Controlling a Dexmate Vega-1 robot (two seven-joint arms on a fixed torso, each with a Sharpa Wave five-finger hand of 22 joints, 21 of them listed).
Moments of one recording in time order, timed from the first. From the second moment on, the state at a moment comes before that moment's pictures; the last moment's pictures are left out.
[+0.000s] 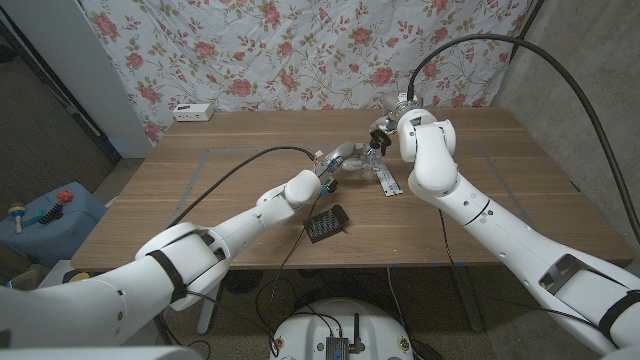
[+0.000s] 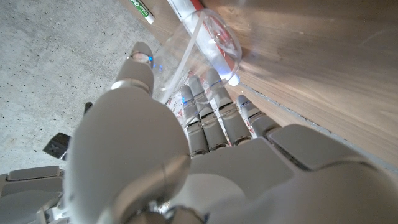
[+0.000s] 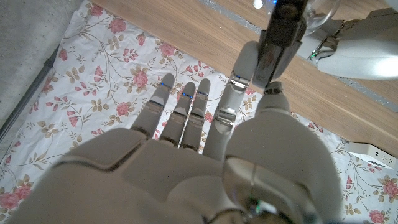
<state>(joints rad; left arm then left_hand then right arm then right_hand) 0.42 0.20 0.85 -0.80 0.02 -0.49 0.08 1.03 0.00 0.33 -0.20 0.20 0.67 -0.04 0.41 0.22 0.74 -0.11 0.31 0.59 0.78 -0.09 0.21 0.20 0.22 -0.04 0.18 0.16 -0.62 -0.51 -0.72 -2.01 -1.36 -0.74 0.73 0.76 0.17 0.07 -0.10 0.19 1.36 -0.03 0.61 0.18 0.67 -0.01 0.26 0.19 0.50 -0.05 0.27 0.20 0.49 0.09 0.20 0.17</state>
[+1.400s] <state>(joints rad) 0.40 0.18 0.86 -0.75 0.01 -0.51 0.08 1.03 0.00 0.32 -0.20 0.20 0.67 -0.04 0.41 0.22 0.74 -0.11 0.31 0.59 0.78 -0.09 0.21 0.20 0.22 -0.04 0.18 0.16 -0.59 -0.54 -0.73 -2.01 -1.31 -0.75 0.67 0.54 0.08 0.01 -0.04 0.18 1.15 -0.09 0.48 0.18 0.60 0.03 0.20 0.19 0.47 -0.01 0.22 0.21 0.48 0.11 0.19 0.17</state>
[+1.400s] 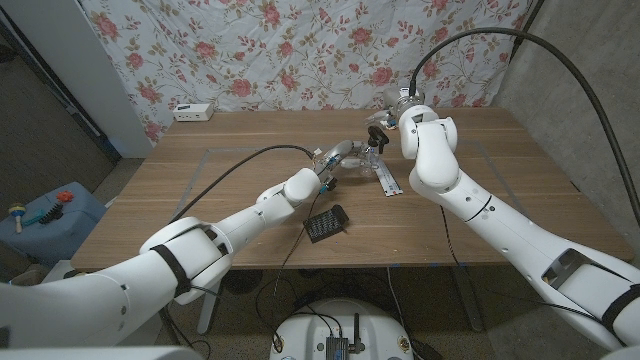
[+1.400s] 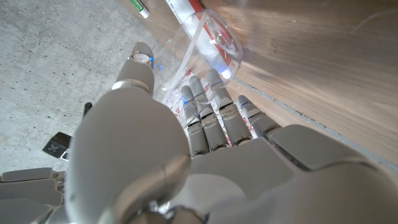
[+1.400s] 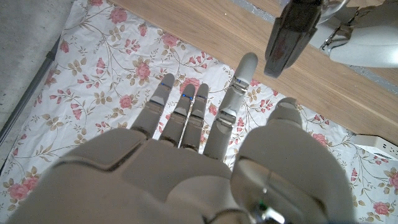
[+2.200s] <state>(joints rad) 0.45 0.23 0.83 -0.87 0.00 -0.46 0.10 1.03 0.00 0.32 -0.20 0.20 0.67 -0.04 0.41 0.22 0.74 -0.11 0.30 0.59 0.78 -0.08 0.21 0.20 0.22 -0.04 0.18 0.16 -0.63 -0.58 -0.67 -2.05 -1.23 -0.74 0.62 0.49 0.10 0.01 -0.02 0.19 0.76 -0.08 0.26 0.19 0.53 0.05 0.19 0.20 0.45 0.00 0.21 0.21 0.51 0.09 0.19 0.17</state>
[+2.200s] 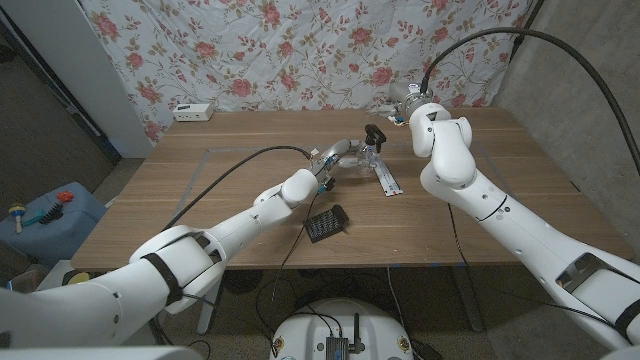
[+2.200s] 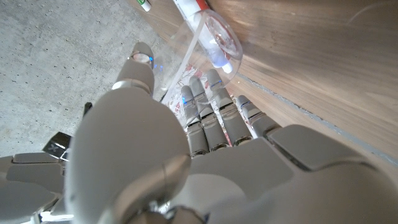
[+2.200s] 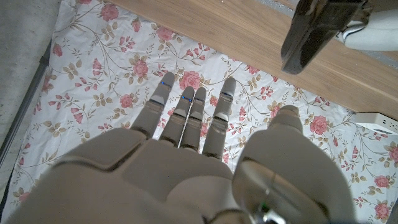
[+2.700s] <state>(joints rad) 0.52 0.29 0.79 -1.01 0.00 -0.39 0.14 1.03 0.00 0.32 -0.20 0.20 0.67 -0.04 0.41 0.22 0.74 -0.11 0.31 0.59 0.79 -0.09 0.21 0.20 0.22 -0.04 0.18 0.16 -0.66 -0.62 -0.61 -2.07 -0.92 -0.76 0.39 0.45 0.12 0.01 -0.02 0.19 0.61 -0.07 0.19 0.19 0.44 0.05 0.18 0.20 0.35 0.01 0.19 0.21 0.47 0.01 0.19 0.17</state>
